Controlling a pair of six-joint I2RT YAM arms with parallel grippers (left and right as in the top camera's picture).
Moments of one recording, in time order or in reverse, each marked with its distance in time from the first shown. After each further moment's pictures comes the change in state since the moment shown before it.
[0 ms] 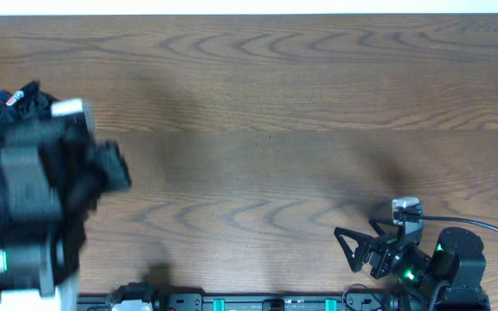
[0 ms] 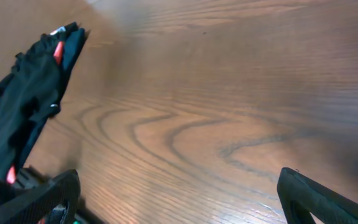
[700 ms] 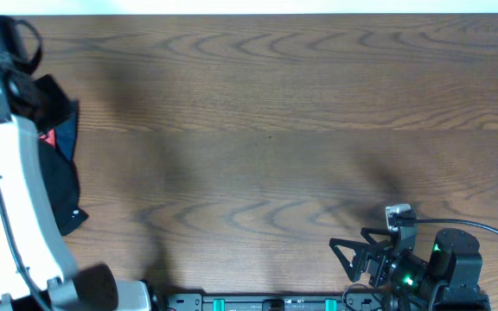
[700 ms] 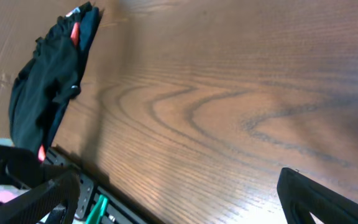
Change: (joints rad) left arm 0.311 0.577 0.415 -0.244 -0.173 -0.143; right arm 0.000 0.000 0.001 -0.095 -0.079 0.006
